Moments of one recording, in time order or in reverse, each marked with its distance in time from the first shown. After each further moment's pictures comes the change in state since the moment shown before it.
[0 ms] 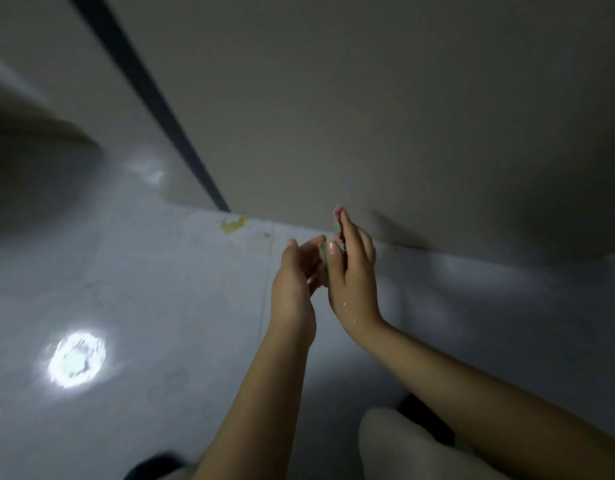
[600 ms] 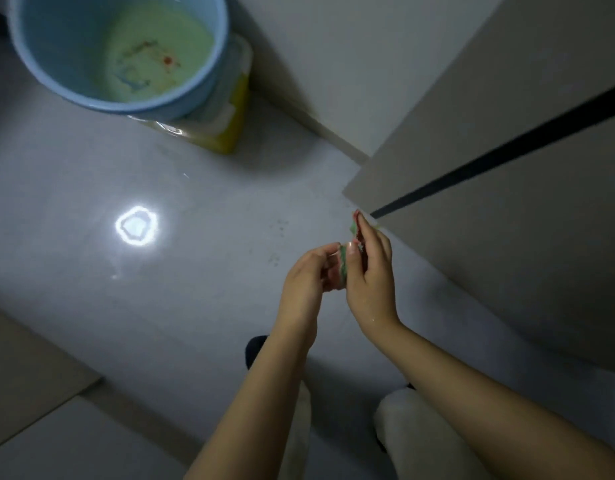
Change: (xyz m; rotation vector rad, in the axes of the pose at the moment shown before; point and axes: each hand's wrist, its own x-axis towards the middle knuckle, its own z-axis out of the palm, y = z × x) left_hand -0.239 0.226 -0.229 -0.160 0.217 0.012; right_hand -0.119 -0.363 0.122 -0.059 -0.474 0.046
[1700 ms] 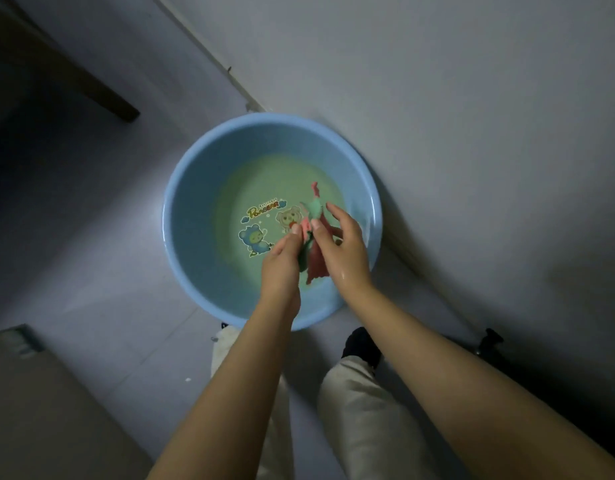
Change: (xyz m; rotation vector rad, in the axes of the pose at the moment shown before) left_hand 0.333 0.341 -0.224 -0.391 0.382 -0.001; right_hand 0.411 -0.227 0.310 0.010 -0.265 0.147
